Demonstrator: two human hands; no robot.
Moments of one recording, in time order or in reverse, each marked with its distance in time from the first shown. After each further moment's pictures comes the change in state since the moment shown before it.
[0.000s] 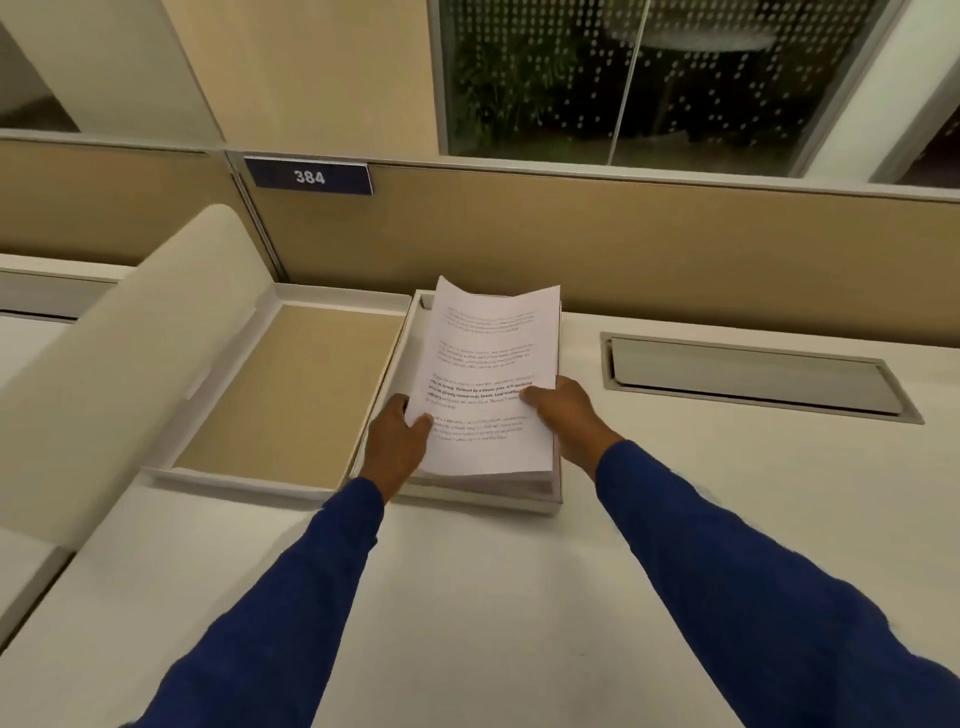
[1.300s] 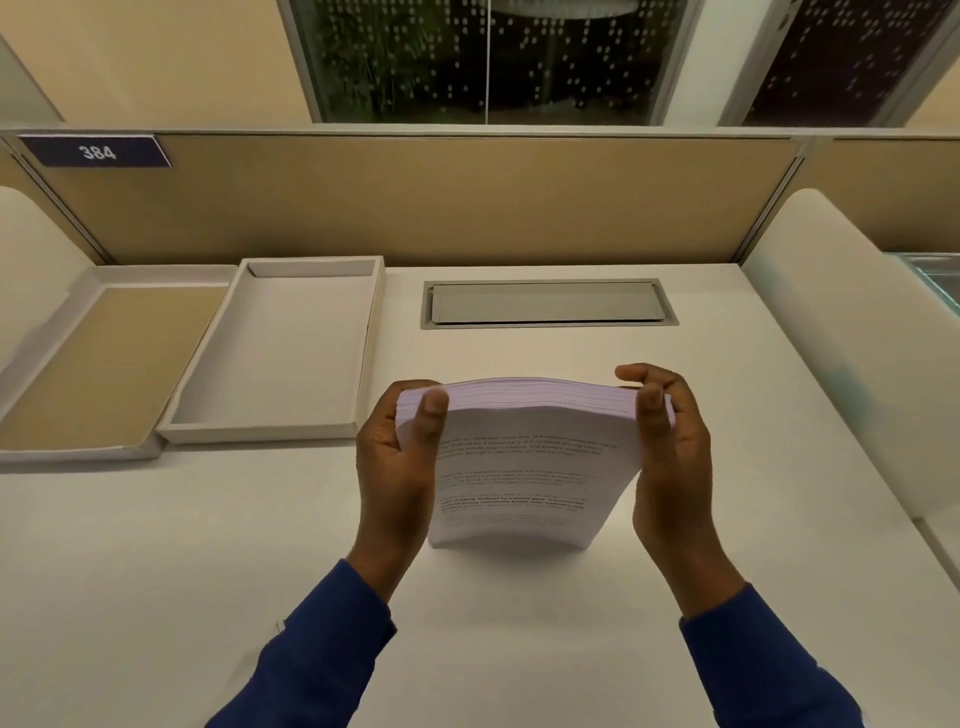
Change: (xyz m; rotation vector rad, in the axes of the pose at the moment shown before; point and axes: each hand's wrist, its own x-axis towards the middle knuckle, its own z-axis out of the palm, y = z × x) left_hand -0.286 0.183 0.181 -0.539 -0.033 0.364; right_hand -0.288 0.050 -0.282 0.119 0.459 -0.593
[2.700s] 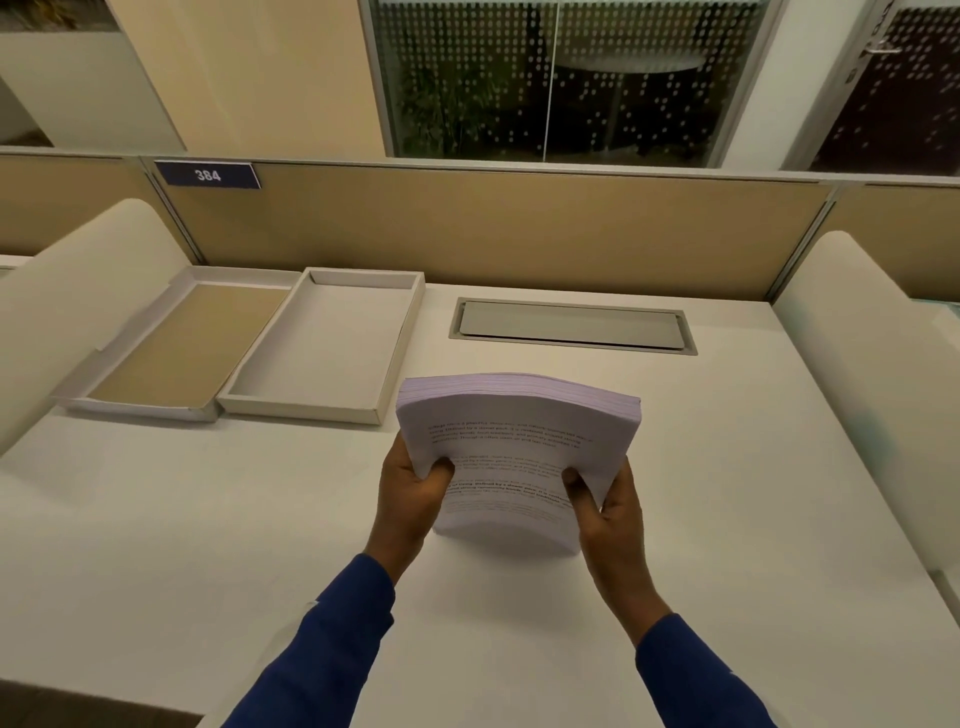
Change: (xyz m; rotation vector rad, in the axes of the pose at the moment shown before) left_hand -0.047 -0.060 0.003 0.133 0.023 -0.118; right_hand -0.047 0.077 -0.028 0.005 -0.200 0.084
